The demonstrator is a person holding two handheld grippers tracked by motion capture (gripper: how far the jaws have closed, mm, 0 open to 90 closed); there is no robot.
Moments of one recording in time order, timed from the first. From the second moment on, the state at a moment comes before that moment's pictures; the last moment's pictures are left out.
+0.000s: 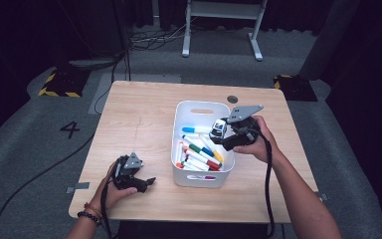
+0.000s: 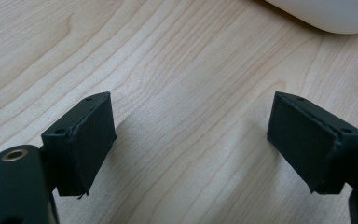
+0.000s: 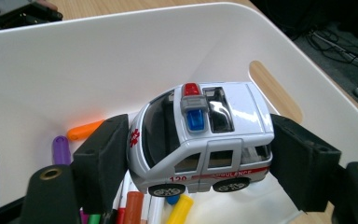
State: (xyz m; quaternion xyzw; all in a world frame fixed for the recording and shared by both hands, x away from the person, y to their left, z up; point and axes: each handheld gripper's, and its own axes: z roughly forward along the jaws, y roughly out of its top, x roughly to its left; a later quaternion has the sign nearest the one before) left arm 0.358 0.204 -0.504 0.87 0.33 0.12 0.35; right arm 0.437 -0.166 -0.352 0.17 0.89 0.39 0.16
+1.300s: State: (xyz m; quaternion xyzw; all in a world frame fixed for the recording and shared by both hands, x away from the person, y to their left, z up) left arm 0.358 0.204 -0.504 0.87 0.33 0.12 0.35; right arm 0.431 -0.149 -0.370 0.10 0.96 0.22 0.11
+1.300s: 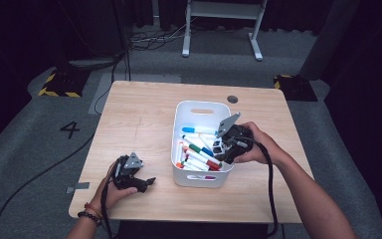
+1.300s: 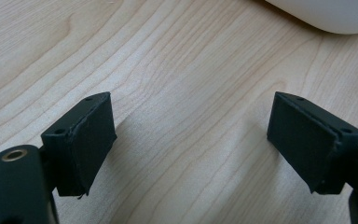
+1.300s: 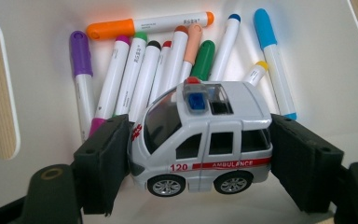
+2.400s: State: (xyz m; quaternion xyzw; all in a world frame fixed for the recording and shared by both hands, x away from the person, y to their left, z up) left arm 0.358 0.204 -0.504 0.87 0.34 0.12 0.35; right arm 0.422 -0.172 -0.361 0.14 0.93 0.31 0.16
